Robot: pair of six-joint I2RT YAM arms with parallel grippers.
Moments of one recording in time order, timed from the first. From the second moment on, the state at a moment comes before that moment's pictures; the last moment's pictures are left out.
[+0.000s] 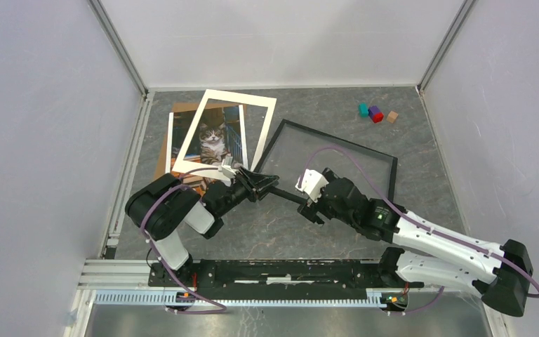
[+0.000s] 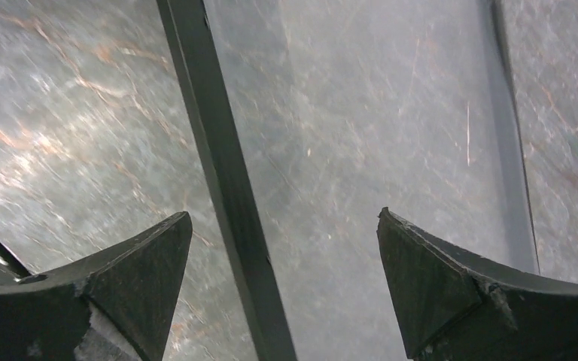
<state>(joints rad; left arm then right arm) -0.64 1.71 0.25 1.46 0.21 -1.49 1.01 0.94 0.69 -0.37 0.26 -0.19</state>
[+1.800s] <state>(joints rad) -0.30 1.90 0.37 1.46 0.59 -1.65 -0.56 1.03 0.02 0.60 -0.91 0.93</state>
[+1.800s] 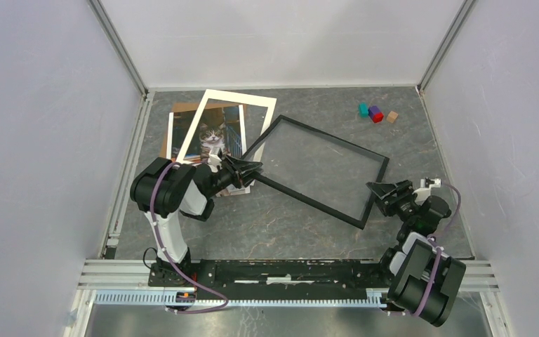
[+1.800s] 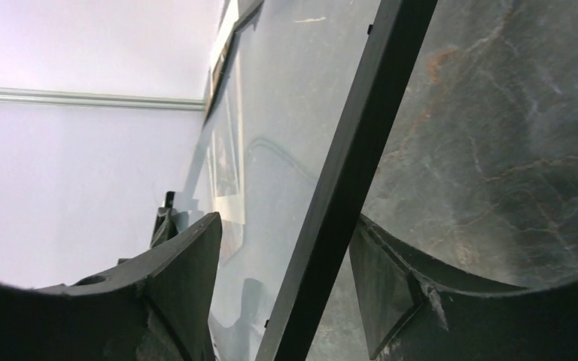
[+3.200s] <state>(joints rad) -0.50 1.58 0.26 1.10 0.37 -1.57 -0.57 0.96 0.01 0.39 -0.87 0.96</state>
